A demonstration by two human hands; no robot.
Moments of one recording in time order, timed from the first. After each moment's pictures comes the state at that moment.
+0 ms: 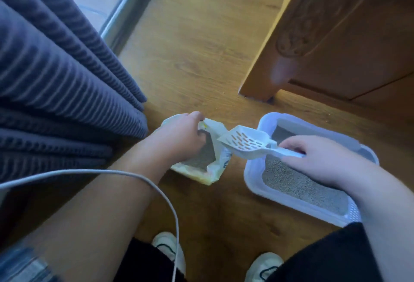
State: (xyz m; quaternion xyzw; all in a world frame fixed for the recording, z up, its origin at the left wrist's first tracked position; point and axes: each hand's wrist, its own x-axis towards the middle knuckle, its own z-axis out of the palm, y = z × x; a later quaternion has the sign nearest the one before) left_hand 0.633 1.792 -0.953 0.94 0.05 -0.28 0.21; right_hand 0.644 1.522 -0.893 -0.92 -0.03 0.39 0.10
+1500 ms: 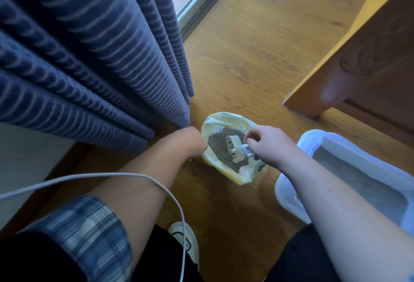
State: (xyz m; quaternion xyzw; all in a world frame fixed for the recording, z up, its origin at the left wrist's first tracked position) left_hand 0.592 1.849 -0.966 0.87 0.22 -0.41 0.15; right_hand 0.657 1.655 -0.987 -0.90 -0.15 0.35 0.21
